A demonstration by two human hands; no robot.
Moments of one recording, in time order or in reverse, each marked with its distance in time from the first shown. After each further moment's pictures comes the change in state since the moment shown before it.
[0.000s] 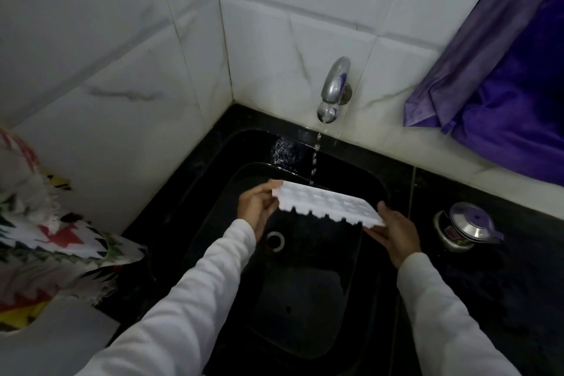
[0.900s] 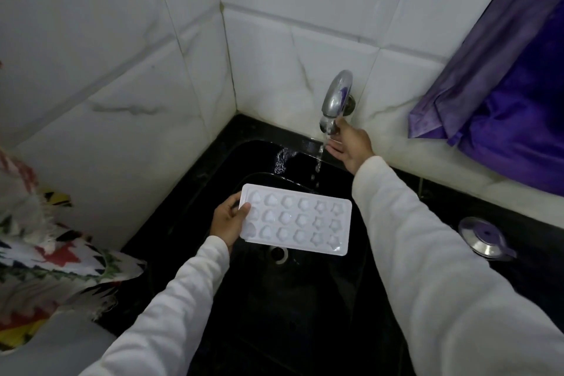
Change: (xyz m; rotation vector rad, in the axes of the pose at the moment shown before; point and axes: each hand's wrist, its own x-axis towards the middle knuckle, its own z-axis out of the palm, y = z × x) left_hand 0.008 0.016 -0.055 0.413 0.076 0.185; right_hand 0.047 -0.136 0.161 -0.046 -0.286 -0.152
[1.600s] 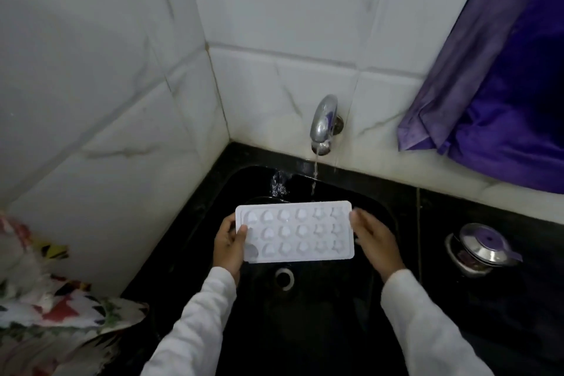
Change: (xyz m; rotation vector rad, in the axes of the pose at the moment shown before) left_hand 0.001 0.006 0.008 -0.111 0.068 0.044; right_hand -0.102 0.115 -0.080 -0.357 0.080 -0.144
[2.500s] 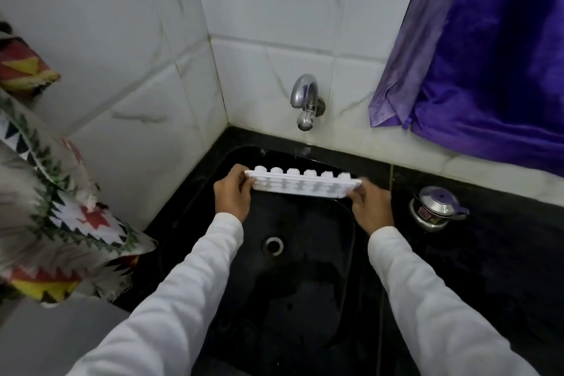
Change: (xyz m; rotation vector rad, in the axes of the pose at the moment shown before) left_hand -0.054 0.053 0.019 0.567 0.073 0.645; right_hand -0.037 -0.008 -0.044 -0.395 0.261 -0.484
